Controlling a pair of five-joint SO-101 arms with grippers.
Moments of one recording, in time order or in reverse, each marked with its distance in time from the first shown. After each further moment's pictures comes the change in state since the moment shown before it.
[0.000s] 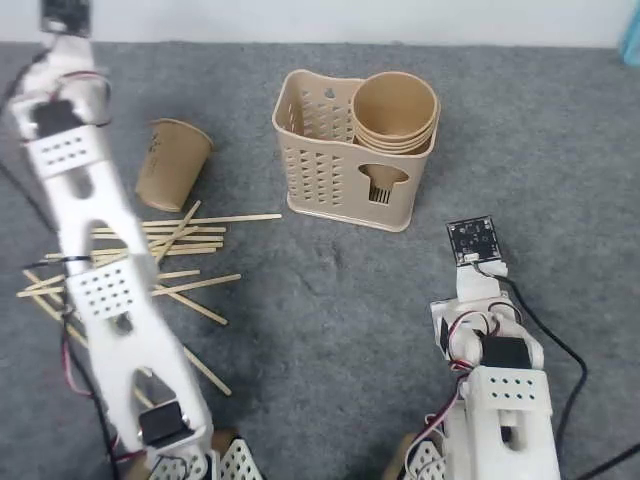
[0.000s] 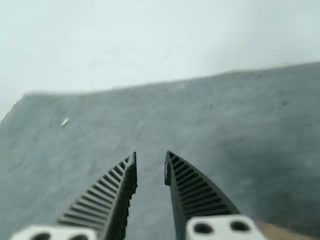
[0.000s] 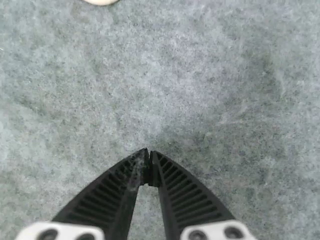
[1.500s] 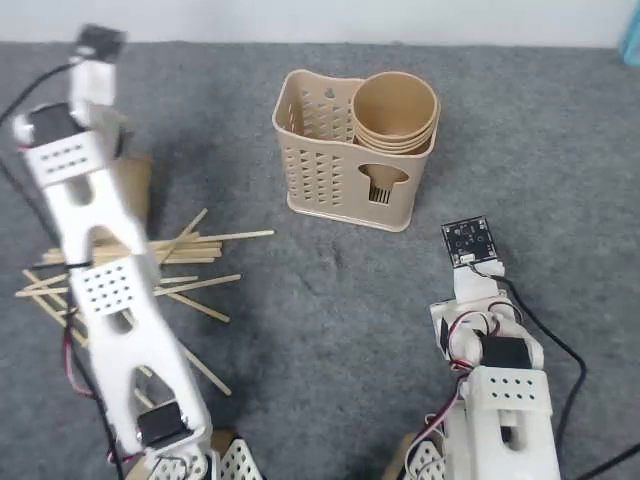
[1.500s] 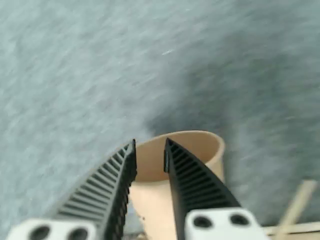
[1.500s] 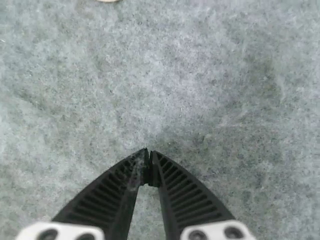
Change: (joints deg) left arm -5.2 4.6 -13.3 38.7 -6.7; right arm 0.0 0.0 0.0 0.0 2.8
